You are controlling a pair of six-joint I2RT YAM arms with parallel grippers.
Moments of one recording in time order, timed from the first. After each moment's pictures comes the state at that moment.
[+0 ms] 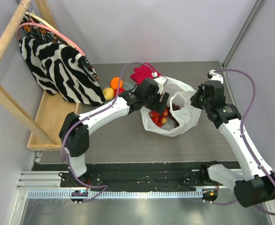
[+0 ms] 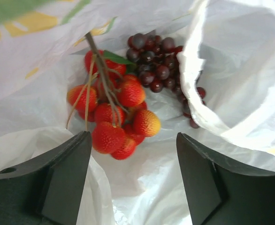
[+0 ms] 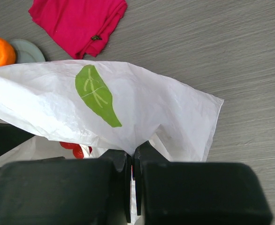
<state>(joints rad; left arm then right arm) -0.85 1.84 1.59 -0.43 0.01 -0.26 0.23 1.06 1.08 -0.59 0.16 0.46</state>
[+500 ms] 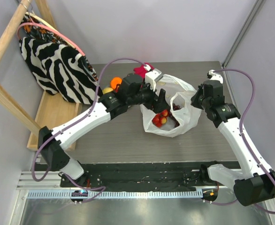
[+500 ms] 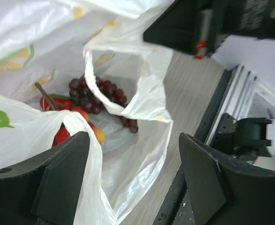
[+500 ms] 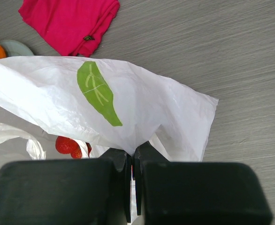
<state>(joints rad) -0.85 1.57 1.48 -0.30 0.26 -0.24 0.23 1.07 1.08 -0.59 0.18 0.45</state>
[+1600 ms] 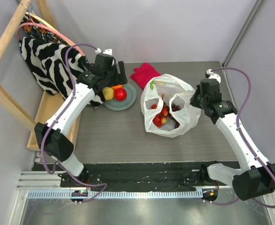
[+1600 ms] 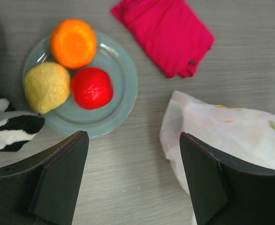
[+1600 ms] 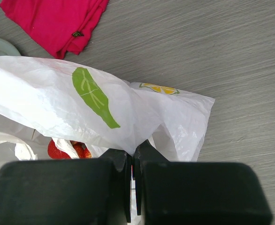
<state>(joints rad) -0.45 1.61 1.69 -0.67 -0.10 -0.46 0.23 1.13 1.09 -0.60 0.21 0.46</state>
